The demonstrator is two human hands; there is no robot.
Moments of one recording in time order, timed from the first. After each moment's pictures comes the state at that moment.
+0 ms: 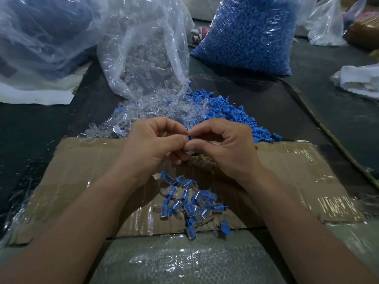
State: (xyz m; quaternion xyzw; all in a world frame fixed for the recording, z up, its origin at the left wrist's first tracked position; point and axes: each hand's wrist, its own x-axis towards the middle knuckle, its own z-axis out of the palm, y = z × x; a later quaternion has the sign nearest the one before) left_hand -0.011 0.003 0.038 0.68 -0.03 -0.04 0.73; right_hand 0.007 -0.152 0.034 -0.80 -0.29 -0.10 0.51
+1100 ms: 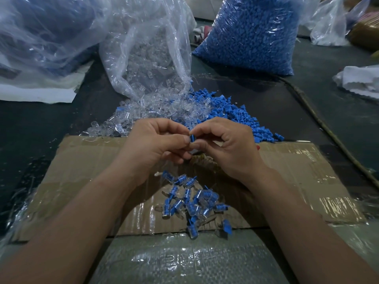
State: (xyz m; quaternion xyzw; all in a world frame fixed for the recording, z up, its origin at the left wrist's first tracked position) left_hand -0.006 0.008 0.031 0.64 0.00 -0.09 0.76; right_hand 0.010 -0.155 0.032 -0.85 -0.32 -0.16 0.39
